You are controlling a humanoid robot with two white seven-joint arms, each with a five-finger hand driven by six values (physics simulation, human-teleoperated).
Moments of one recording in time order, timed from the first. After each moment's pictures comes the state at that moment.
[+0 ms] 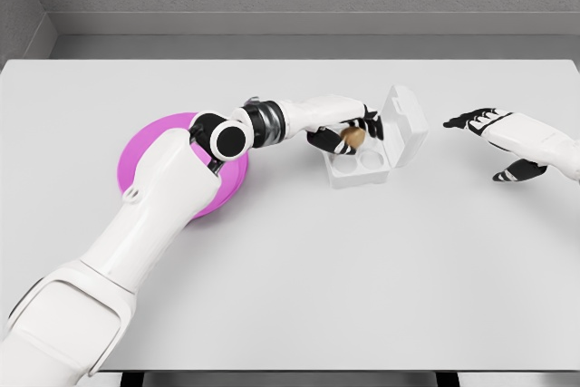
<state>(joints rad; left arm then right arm) -0.76 0.00 -0.60 -1.07 -0.52 -0.25 -0.61 -0.45 -0.86 0.50 -1.23 0.42 -0.58 0.25</state>
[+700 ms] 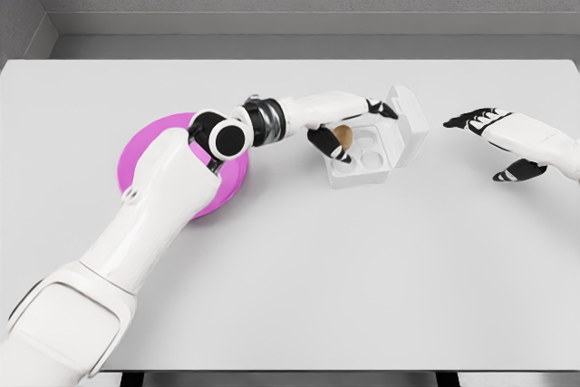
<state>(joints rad) -0.75 0.00 -0.58 -1.10 -0.52 -0.25 -0.61 -0.45 -0.86 0.50 -1.23 0.42 -0.58 0.25</state>
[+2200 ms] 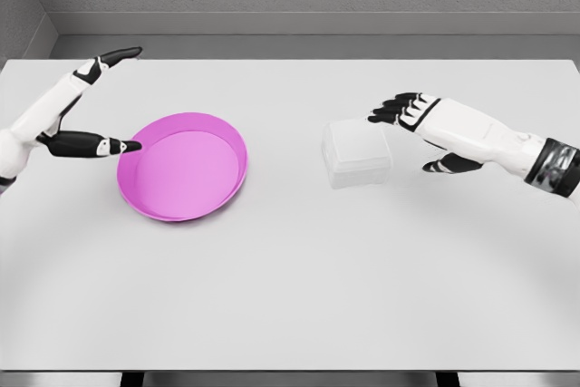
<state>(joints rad) -0.22 0.47 0.08 -1.53 0.06 -0.61 -0.61 -0.42 -0.80 0.46 -1.52 0.41 -0.61 0.25</state>
